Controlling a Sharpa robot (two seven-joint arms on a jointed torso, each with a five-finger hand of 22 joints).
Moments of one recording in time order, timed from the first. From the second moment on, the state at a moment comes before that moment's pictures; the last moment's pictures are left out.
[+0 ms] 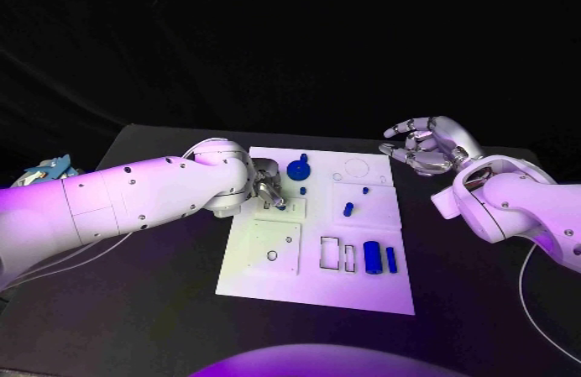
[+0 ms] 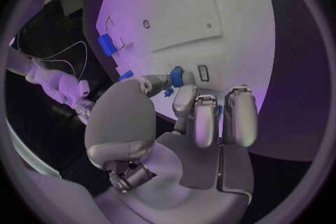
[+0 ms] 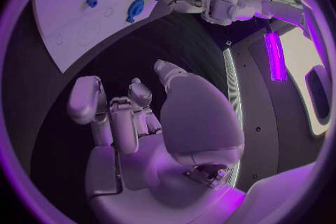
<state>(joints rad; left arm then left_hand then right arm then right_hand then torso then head) 1.19 -0.74 -0.01 1.47 -1.22 0.15 -0.55 1.10 -0.23 0.80 0.23 0.25 0.84 0.06 0.84 0.75 1.37 -0.04 1.25 1.08 1.47 -0.09 1.54 1.31 0.07 1.41 0.02 1.48 1.30 1.27 -0.86 -0.13 1.54 -0.78 -0.55 0.11 1.30 -0.14 0.30 0.24 0.25 0.71 0.19 0.33 0.38 1.13 0.11 1.25 1.07 1.47 0.04 1.52 1.31 0.09 1.32 0.14 1.16 1.25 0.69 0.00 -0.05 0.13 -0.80</state>
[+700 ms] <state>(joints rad) 1.19 -0.74 -0.01 1.46 -1.22 0.15 -0.56 1.00 -0.22 0.83 0.20 0.25 0.86 0.04 0.85 0.76 1.38 -0.05 1.26 1.09 1.47 -0.10 1.54 1.31 0.07 1.42 0.01 1.48 1.31 1.27 -0.86 -0.13 1.53 -0.78 -0.55 0.11 1.29 -0.14 0.30 0.25 0.25 0.72 0.19 0.33 0.38 1.13 0.11 1.25 1.07 1.47 0.04 1.52 1.31 0.09 1.32 0.14 1.16 1.24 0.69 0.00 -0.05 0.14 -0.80</state>
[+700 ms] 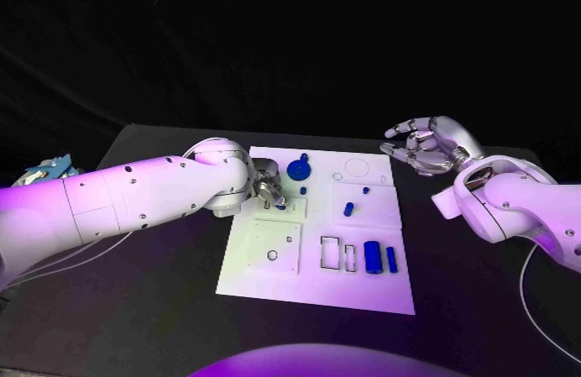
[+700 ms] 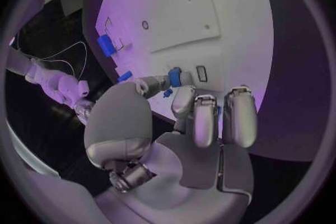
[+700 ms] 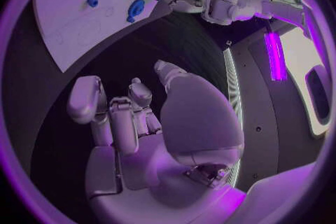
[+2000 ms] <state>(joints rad) 1.19 -0.74 -0.01 1.45 -1.20 0.16 -0.56 0.94 -0.22 0.62 0.29 0.24 0.90 0.01 0.86 0.73 1.38 -0.05 1.27 1.09 1.47 -0.10 1.54 1.31 0.07 1.42 0.01 1.48 1.31 1.27 -0.86 -0.13 1.53 -0.78 -0.55 0.11 1.29 -0.14 0.30 0.26 0.26 0.72 0.19 0.33 0.38 1.13 0.11 1.25 1.06 1.47 0.04 1.51 1.31 0.09 1.32 0.14 1.15 1.24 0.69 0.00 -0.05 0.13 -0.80</state>
